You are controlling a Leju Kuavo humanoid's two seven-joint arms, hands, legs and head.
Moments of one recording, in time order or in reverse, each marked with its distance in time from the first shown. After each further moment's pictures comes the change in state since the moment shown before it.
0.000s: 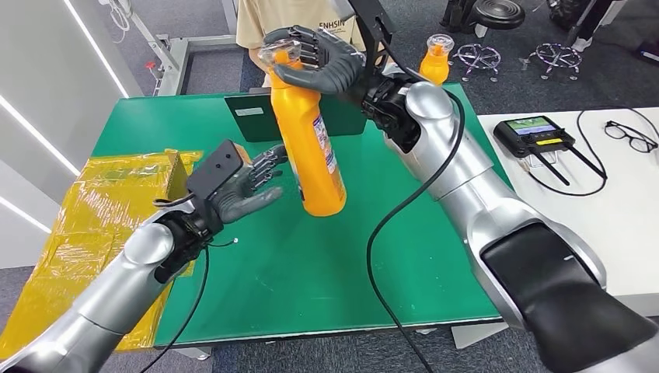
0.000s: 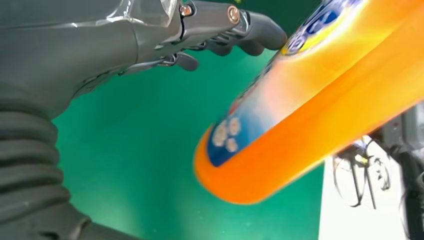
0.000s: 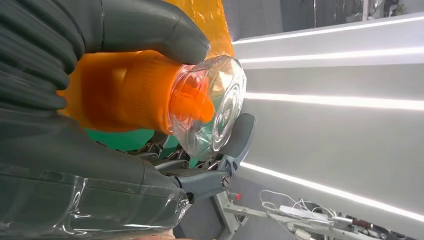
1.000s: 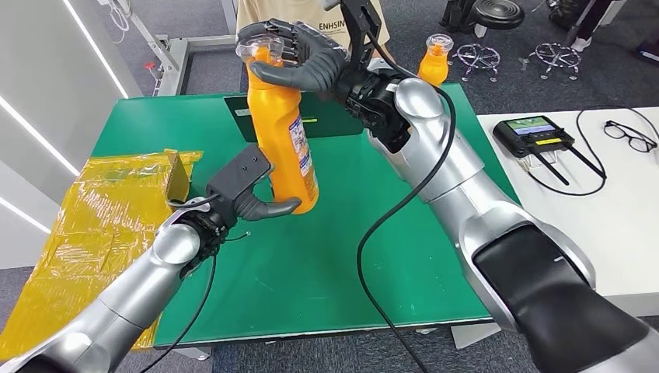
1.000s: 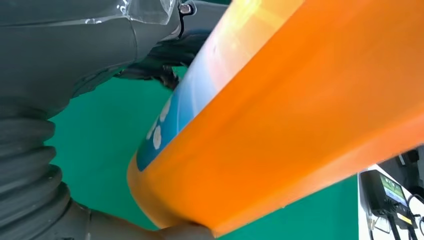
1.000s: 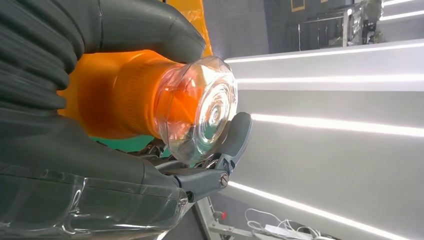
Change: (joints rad) left arm -0.028 -0.074 -0.026 0.131 -0.200 0.171 -0.048; right arm 0.000 0.039 0.004 -0.065 -0.058 -0.009 0.046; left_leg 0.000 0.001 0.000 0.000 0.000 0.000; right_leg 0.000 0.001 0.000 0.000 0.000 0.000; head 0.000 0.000
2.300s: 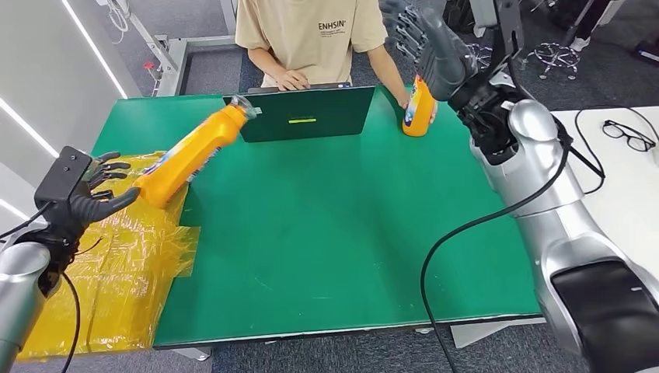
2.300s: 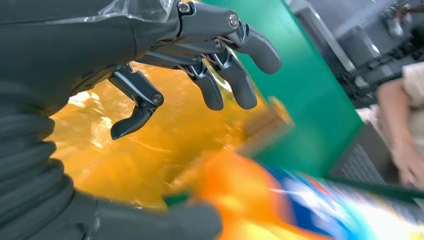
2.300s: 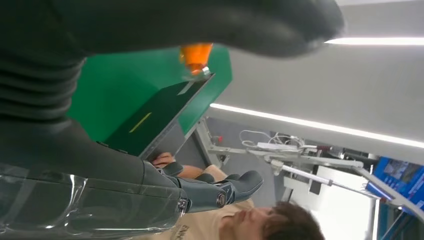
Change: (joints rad) left arm 0.126 0.397 0.407 0.093 0.003 -0.021 -0.035; right arm 0.204 -0.354 -0.185 -0.233 0.035 0.014 -0.121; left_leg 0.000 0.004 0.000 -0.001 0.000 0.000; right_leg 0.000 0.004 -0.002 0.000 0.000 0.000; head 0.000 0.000
